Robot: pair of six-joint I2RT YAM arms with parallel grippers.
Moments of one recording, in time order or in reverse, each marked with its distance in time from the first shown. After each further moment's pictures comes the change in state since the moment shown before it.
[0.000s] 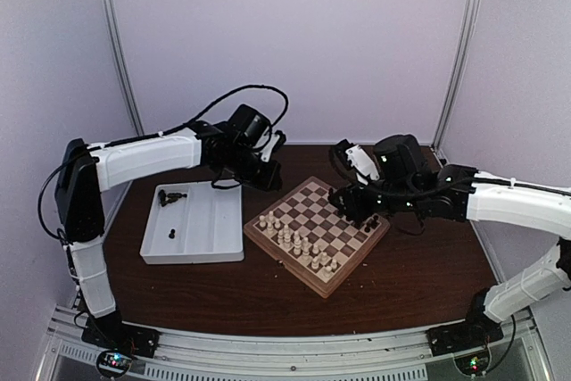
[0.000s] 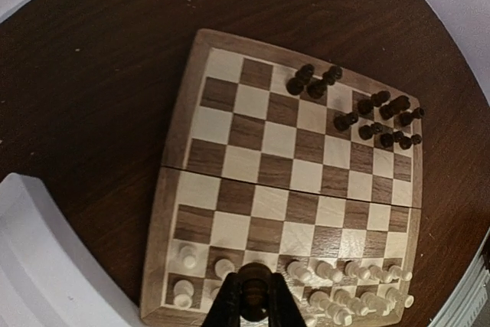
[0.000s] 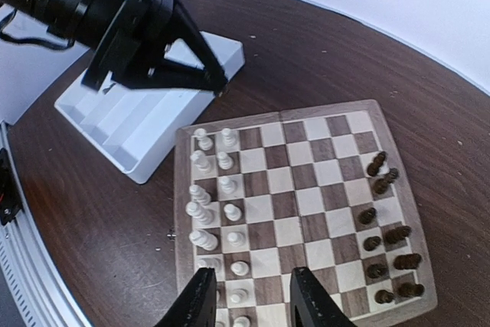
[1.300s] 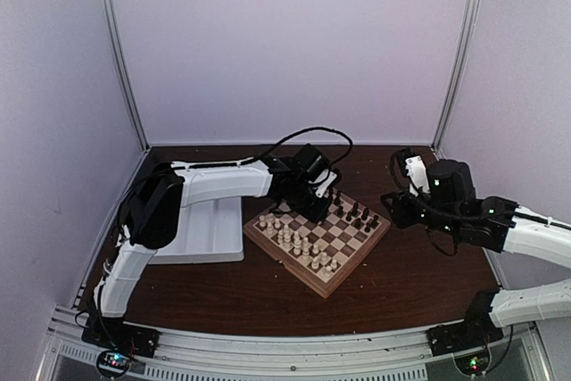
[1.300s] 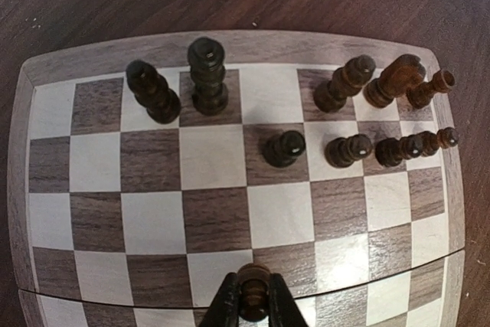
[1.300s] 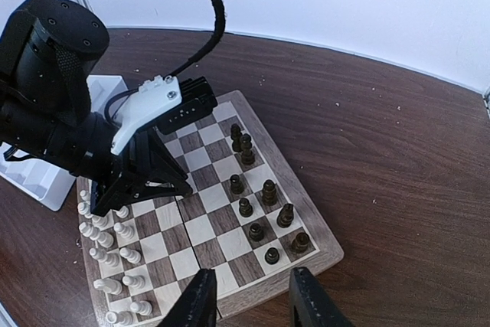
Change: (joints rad) left arm -0.176 0.470 0.354 0.039 -0.028 0.137; right arm -0.131 -0.370 -0.349 0.072 0.218 0.060
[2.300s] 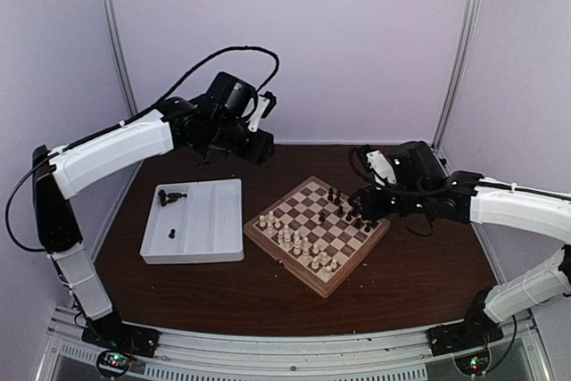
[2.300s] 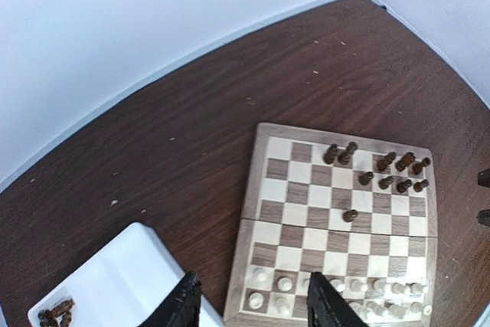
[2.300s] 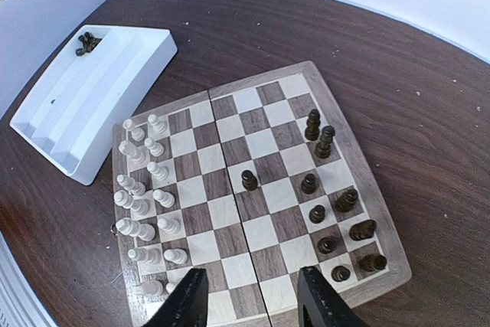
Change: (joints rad) left arm 0.107 -0.547 -0.216 -0.090 -0.219 0.008; right arm -0.013 0.268 0.175 -0.023 -0.204 -0.015
